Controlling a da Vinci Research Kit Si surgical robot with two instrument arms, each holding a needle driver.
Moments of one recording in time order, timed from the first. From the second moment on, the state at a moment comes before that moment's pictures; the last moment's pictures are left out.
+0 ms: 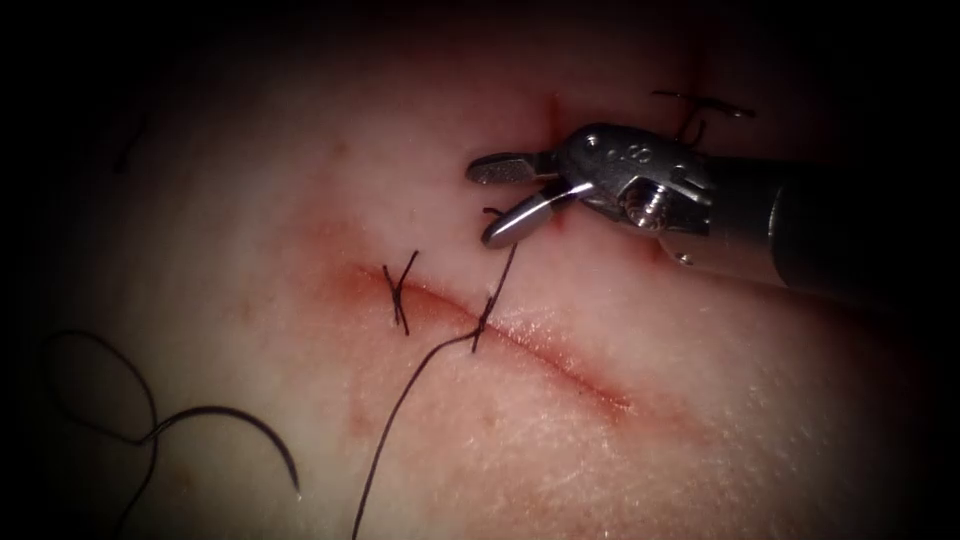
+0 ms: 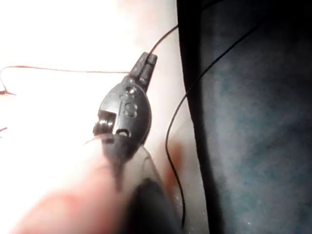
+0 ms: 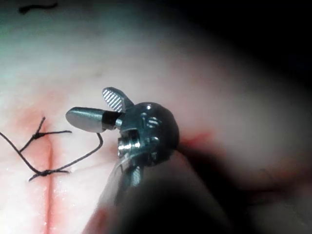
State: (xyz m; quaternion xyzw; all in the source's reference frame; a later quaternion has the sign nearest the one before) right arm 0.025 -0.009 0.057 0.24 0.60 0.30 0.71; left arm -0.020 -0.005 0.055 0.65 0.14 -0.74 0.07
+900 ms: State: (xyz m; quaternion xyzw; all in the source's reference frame) right arm 0.027 -0.006 0.048 0.17 0.49 0.40 0.76; left arm -0.019 0.009 0.053 0.55 0.01 -0.83 0.13
